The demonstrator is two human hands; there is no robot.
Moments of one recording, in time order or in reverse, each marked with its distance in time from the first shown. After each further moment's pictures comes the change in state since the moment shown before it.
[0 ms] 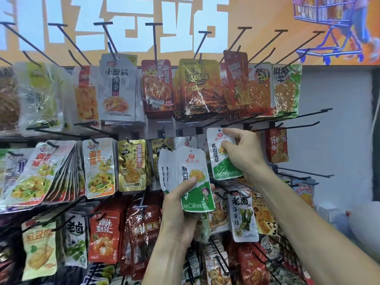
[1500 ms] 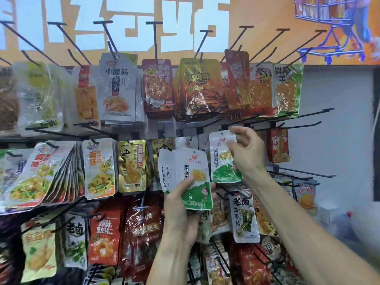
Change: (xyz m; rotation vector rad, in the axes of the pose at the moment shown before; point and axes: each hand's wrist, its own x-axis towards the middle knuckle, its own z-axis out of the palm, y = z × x) left_hand 0.007 -0.003 0.003 -0.034 0.064 0.015; right_hand 0.003 0.021 0.011 0.304 0.155 0.026
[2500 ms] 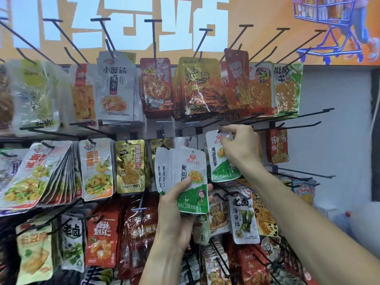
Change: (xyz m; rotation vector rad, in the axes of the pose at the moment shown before) left_hand -0.002 0.008 -0.008 -0.012 -0.035 -0.017; right_hand 0.017 -0.018 0.012 -0.517 -0.017 -0.157
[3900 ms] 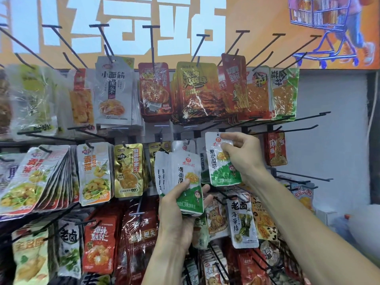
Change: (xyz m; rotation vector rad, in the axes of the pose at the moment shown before) left_hand 0.003 -0.003 0.008 -0.080 0.050 -0.019; right_hand -0.007 0.017 -0.005 0.401 -0.072 0.195
